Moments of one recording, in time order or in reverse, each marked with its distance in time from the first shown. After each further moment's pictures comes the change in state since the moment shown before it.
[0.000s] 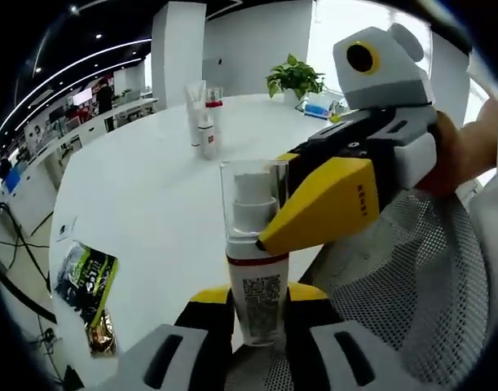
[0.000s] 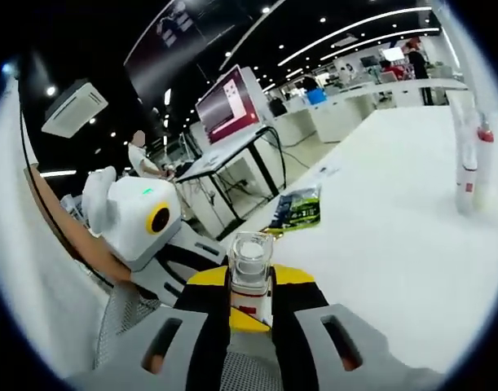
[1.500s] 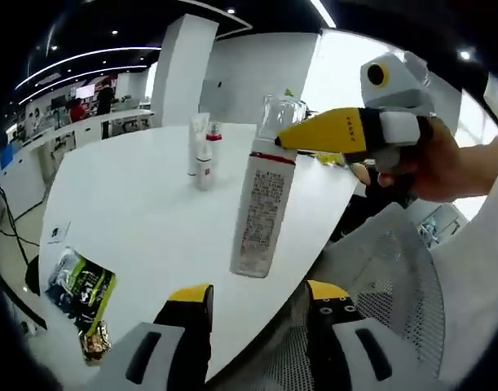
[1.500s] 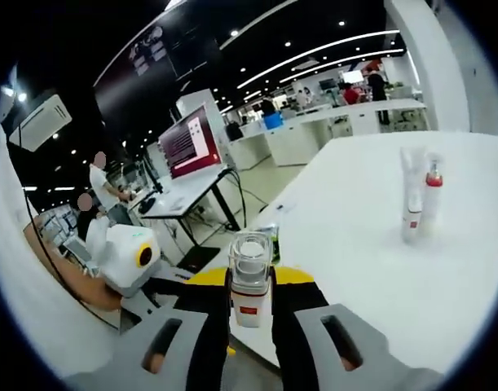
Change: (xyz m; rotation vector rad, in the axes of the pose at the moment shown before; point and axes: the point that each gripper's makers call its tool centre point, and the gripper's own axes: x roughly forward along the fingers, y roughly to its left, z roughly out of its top) left arm -0.034 0.009 0.028 -0.017 -0.129 -0.076; right arm -0.043 -0.018 0.081 0.017 -0.144 -0.273
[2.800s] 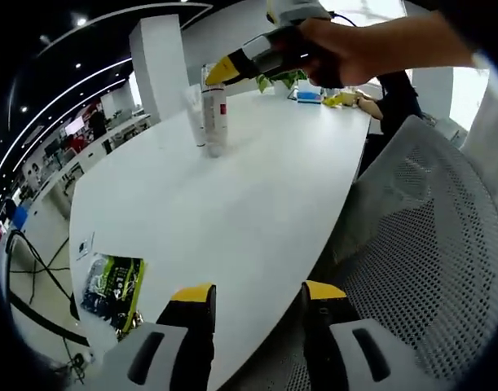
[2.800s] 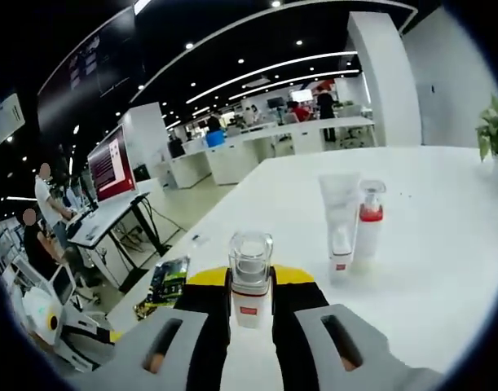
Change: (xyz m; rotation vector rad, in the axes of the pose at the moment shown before) left arm 0.010 0.026 -0.051 0.176 0.143 0.134; right arm 0.030 -0.134 0.039 0.005 -0.083 -0.317
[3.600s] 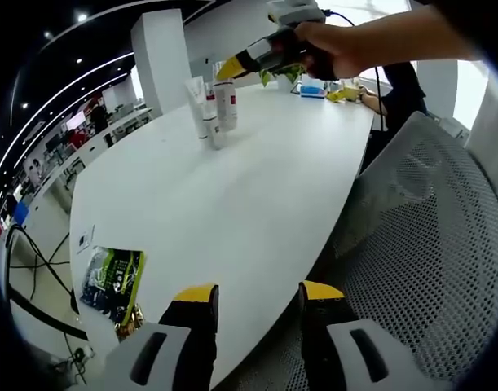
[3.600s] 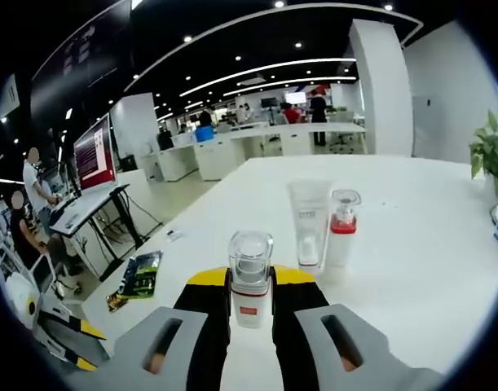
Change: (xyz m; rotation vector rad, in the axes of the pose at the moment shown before) left arm 0.002 0.001 -0.007 -0.010 0.034 0.011; right arm 0.001 -0.038 0.004 -0.076 0.017 -0.074
